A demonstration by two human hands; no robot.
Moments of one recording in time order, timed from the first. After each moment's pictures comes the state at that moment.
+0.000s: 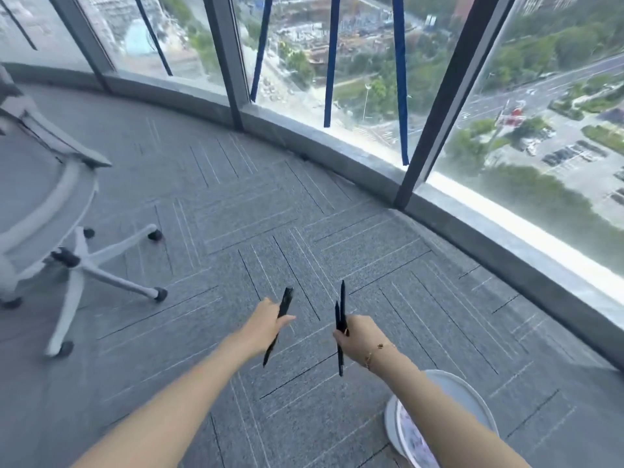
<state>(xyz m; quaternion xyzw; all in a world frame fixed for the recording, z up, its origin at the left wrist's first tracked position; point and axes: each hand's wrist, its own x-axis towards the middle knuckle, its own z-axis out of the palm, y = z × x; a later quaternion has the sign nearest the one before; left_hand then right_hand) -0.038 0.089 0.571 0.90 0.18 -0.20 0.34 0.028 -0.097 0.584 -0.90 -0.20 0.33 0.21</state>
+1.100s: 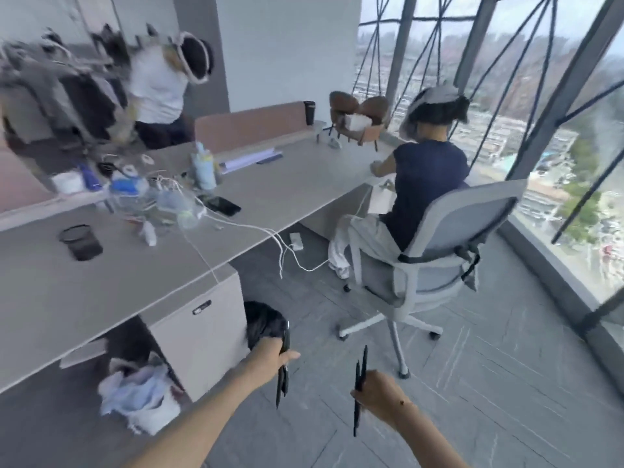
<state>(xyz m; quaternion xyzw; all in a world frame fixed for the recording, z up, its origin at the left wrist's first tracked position) -0.580 0.236 0.872 0.65 0.66 0.12 0.36 -0.343 0.222 0.877 -0.67 -0.66 0.35 -0.06</state>
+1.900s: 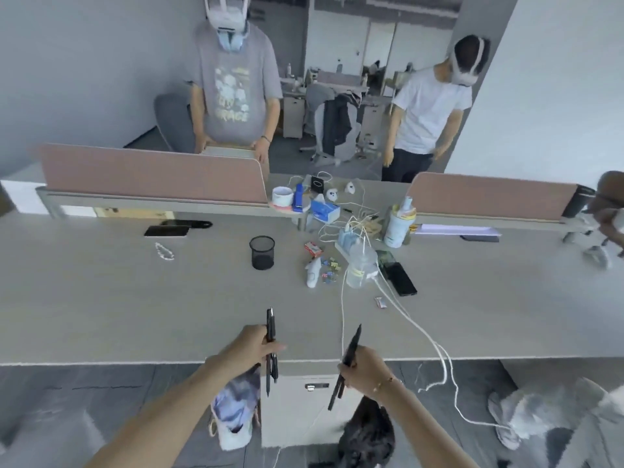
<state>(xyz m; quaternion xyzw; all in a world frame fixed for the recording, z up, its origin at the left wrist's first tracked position) -0.911 0.357 0.890 0.32 0.83 0.36 0.29 -0.727 0.518 0.913 -0.33 -0.88 0.33 -0.07</state>
